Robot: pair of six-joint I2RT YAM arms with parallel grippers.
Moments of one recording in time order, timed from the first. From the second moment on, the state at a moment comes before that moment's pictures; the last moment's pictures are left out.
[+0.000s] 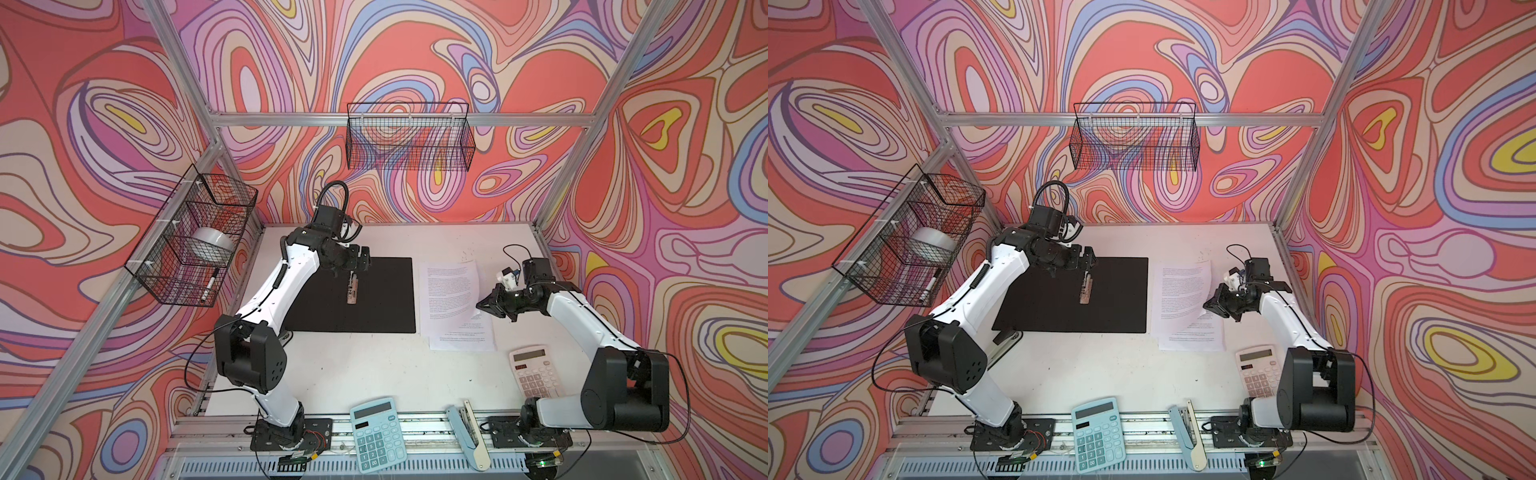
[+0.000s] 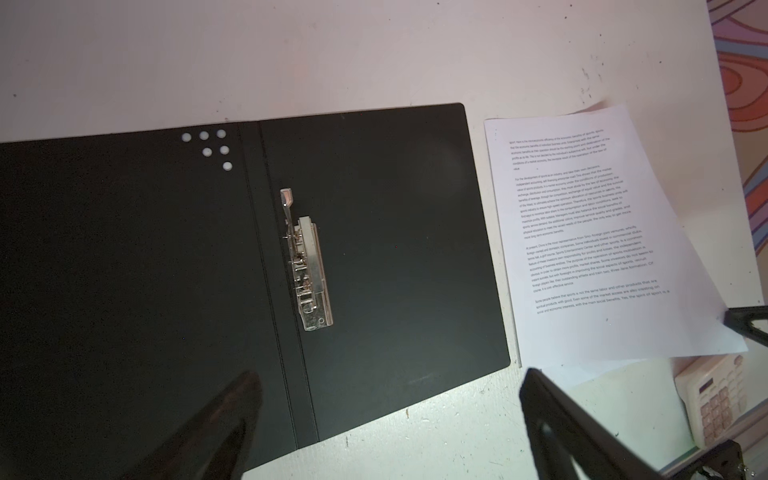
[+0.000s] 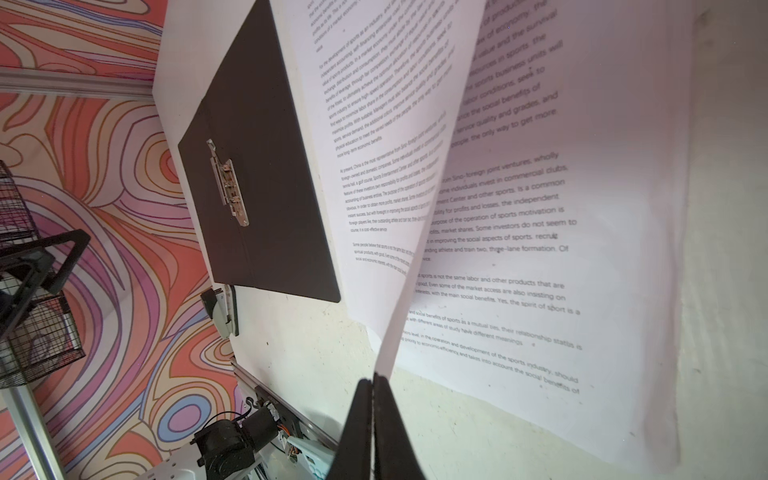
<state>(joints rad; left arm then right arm) -0.26 1.69 1.63 -0.94 0.20 -0.21 -0.07 1.40 0.95 -0.71 -0.71 0.45</state>
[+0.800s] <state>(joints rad) -0.19 1.68 1.63 -0.94 0.23 -0.24 -0.01 1.45 1.22 -0.60 -0.85 0.58</state>
